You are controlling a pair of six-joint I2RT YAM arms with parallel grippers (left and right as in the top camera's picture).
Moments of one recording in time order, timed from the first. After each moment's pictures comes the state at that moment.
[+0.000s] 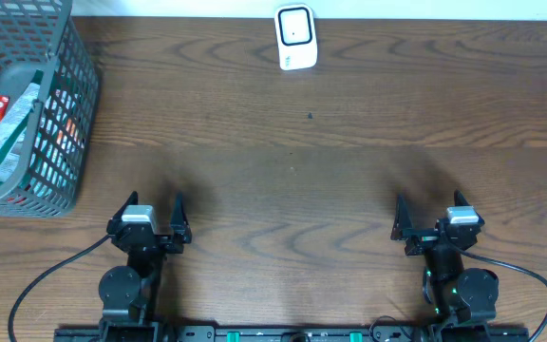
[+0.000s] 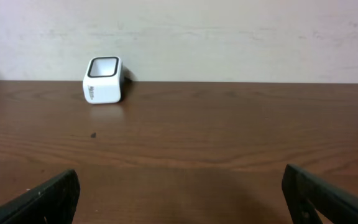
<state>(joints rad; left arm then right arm) -0.04 0.01 0.01 -0.09 0.03 -0.09 0.08 0.01 0.01 -0.07 0.00 0.04</state>
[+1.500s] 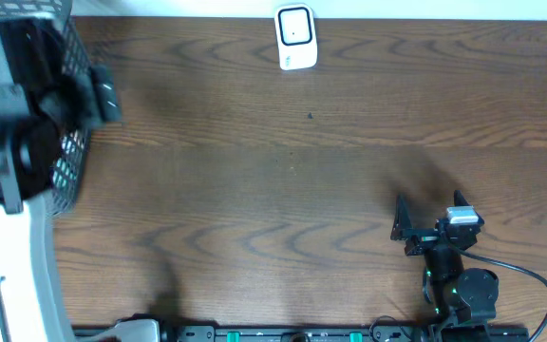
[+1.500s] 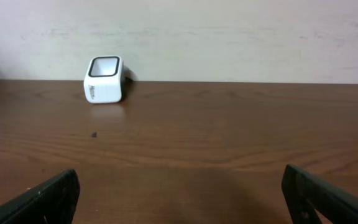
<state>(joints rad) 0.08 1.42 1.99 -1.35 -0.22 -0.08 0.08 0.01 0.01 -0.07 0.00 0.04</state>
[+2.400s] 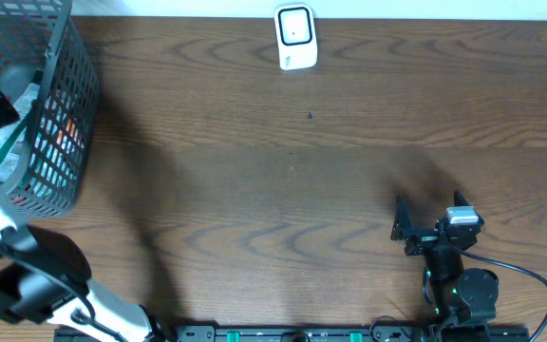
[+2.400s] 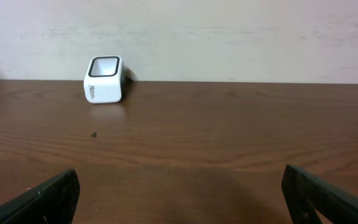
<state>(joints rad) 0.58 1.88 1.99 -1.26 -0.26 -0.03 0.08 0.01 0.01 -0.07 0.00 0.04</state>
